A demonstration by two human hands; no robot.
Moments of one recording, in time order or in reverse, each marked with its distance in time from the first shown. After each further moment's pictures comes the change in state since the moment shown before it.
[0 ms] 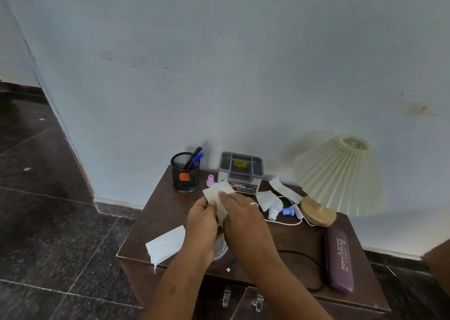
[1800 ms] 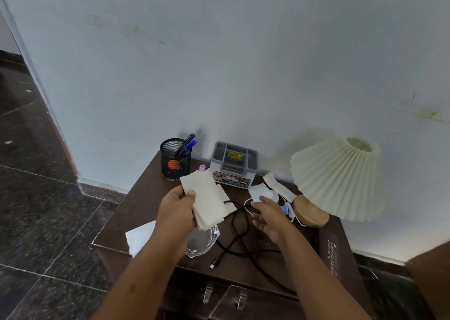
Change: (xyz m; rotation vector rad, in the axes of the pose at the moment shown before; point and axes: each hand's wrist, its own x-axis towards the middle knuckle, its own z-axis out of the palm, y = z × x) left_hand 0.019 0.002 -0.013 -0.030 0.064 0.030; right_hand 0.035 0.131 0.054 1.197 -0.131 1.061
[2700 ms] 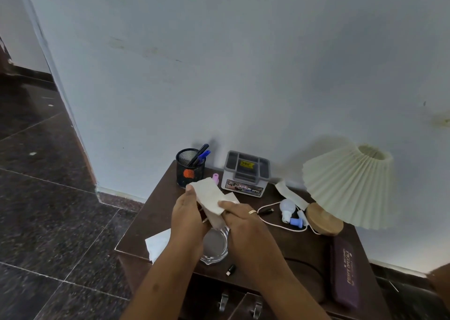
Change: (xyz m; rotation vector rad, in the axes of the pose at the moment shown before) left_hand 0.000 0.006 -0.006 -0.239 0.087 -0.069; right_hand -0.117 0.005 0.060 -1.152 -0.007 -1.219
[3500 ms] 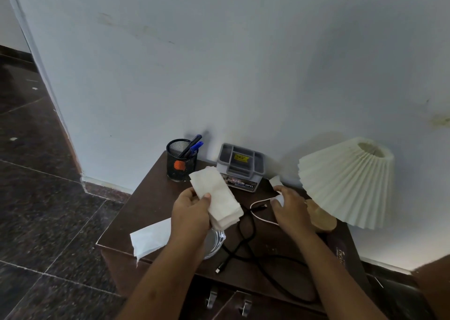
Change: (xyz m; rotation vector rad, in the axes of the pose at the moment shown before) left_hand 0.002 -0.015 0.012 0.123 -0.073 0.085; right_hand 0.014 0.143 0.013 0.134 0.070 0.648
